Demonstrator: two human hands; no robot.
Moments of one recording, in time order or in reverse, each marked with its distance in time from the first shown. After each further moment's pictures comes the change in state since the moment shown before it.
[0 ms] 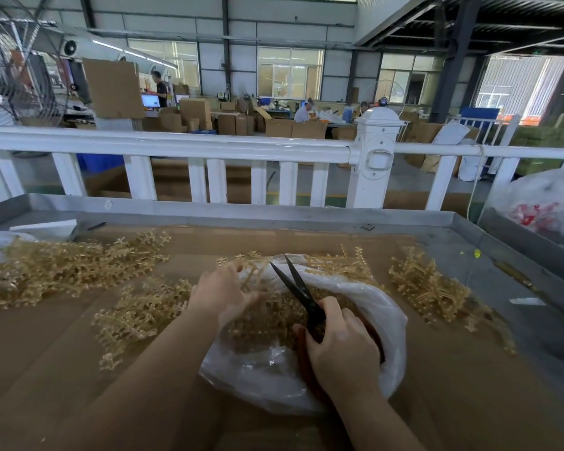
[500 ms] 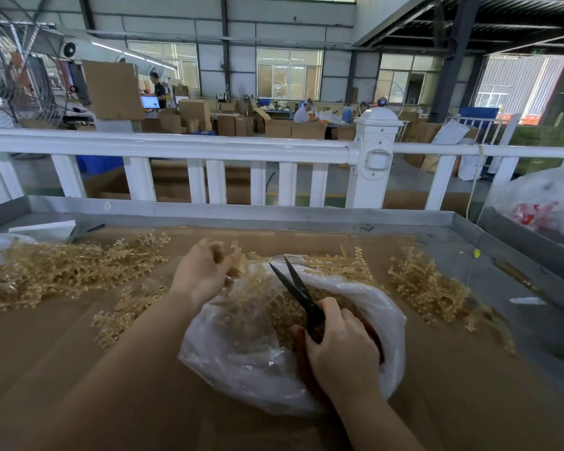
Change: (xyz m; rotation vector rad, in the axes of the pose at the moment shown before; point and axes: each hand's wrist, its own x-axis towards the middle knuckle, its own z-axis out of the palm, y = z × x) left_hand 0.010 -0.004 -0.031 -0.580 0.109 -0.040; right_hand -0.001 -0.001 -0.003 0.026 -0.042 -0.004
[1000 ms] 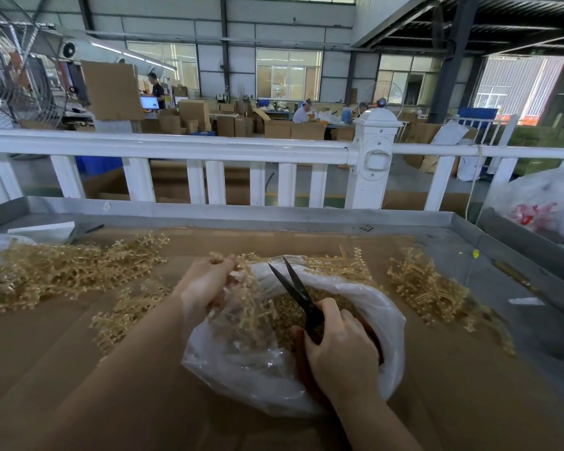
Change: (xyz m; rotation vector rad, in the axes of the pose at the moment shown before) left_hand -0.007 -0.004 0.006 -0.253 -0.073 -0.271; right_hand 0.000 -0.001 -0.001 -0.023 -0.045 -0.003
